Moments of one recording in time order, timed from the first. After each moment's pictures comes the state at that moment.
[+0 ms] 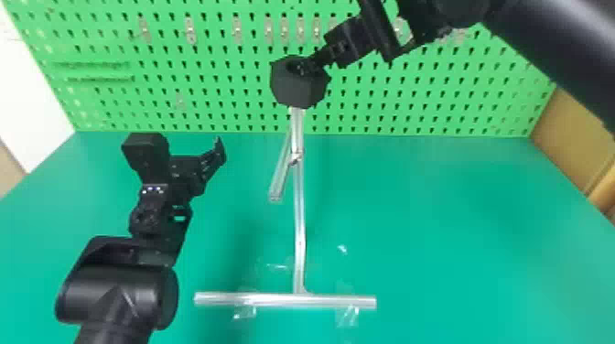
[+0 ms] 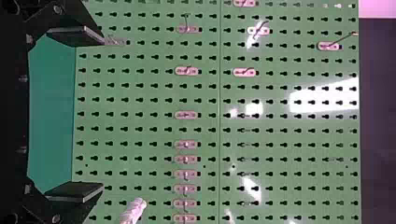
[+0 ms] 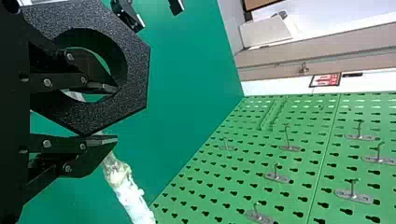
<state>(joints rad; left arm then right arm) -0.13 0.13 -0.04 -1.57 0.13 0.01 0.06 -1.33 -0.23 0.90 -1.13 -0.74 0.97 0.48</state>
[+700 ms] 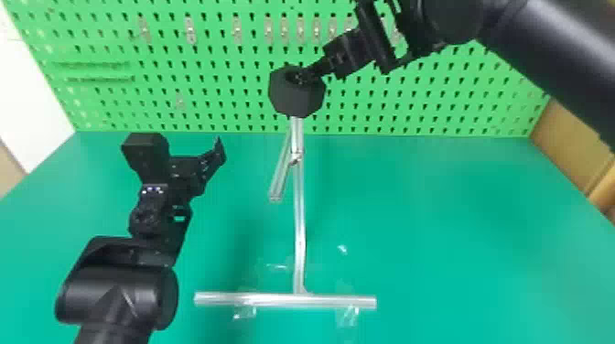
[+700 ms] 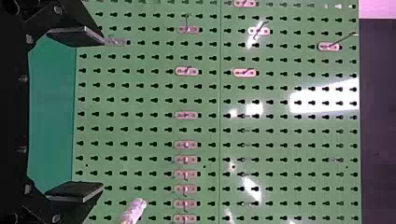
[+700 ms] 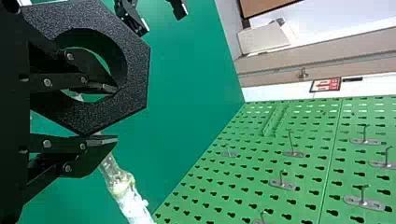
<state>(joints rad) -0.13 0.13 -0.04 -1.57 0.13 0.01 0.06 -1.31 -0.23 0.92 -1.11 -0.77 0.93 0.50</state>
